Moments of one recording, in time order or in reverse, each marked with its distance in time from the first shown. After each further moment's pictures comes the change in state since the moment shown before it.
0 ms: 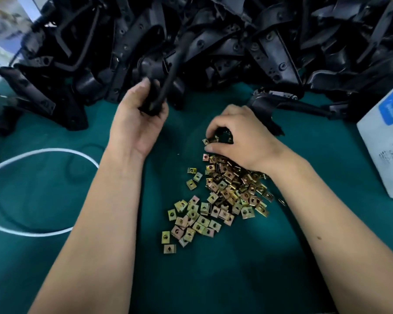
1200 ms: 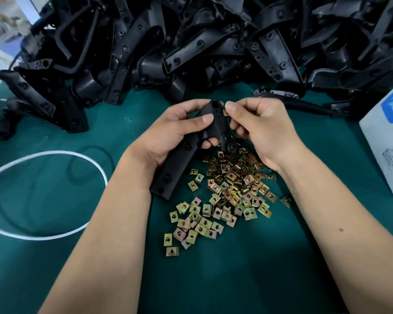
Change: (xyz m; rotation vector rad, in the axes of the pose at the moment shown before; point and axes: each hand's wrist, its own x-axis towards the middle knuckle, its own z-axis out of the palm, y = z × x) left_hand -0.021 -0.027 0.009 0.713 -0.547 -0.210; right_hand 0.001 0.018 0.000 0.960 0.300 0.145
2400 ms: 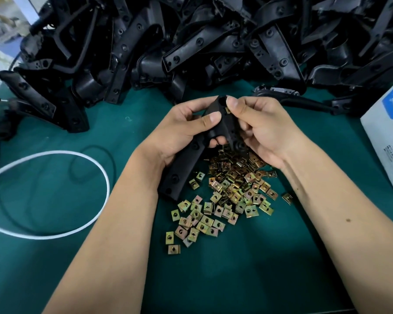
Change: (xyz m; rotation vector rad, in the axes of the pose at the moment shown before) left_hand 0.003 -0.003 0.013 0.018 0.019 0.016; right_hand -0.004 -0.011 0.002 0.287 -0.139 0.196
